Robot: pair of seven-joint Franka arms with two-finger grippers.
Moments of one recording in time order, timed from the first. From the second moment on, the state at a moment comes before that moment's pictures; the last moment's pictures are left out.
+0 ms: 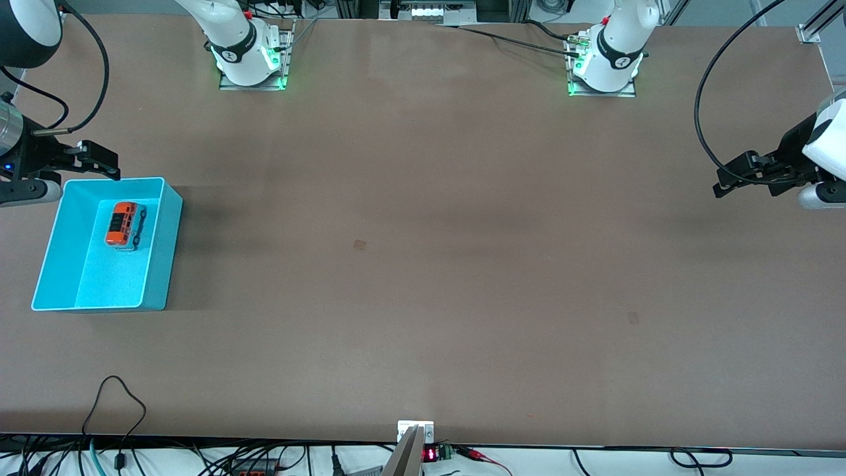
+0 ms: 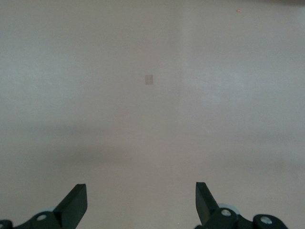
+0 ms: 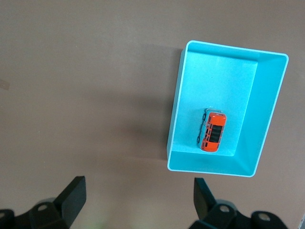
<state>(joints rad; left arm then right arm) 0.06 0.04 -0.05 -1.62 -0.04 1.69 -0.05 -0.05 0.10 0.05 -1.58 -0.09 1.58 -0.15</state>
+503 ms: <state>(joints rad) 0.06 0.04 -0.05 -1.62 -0.04 1.69 -0.05 -0.05 0.10 0.05 -1.58 -0.05 1.58 -0.14</state>
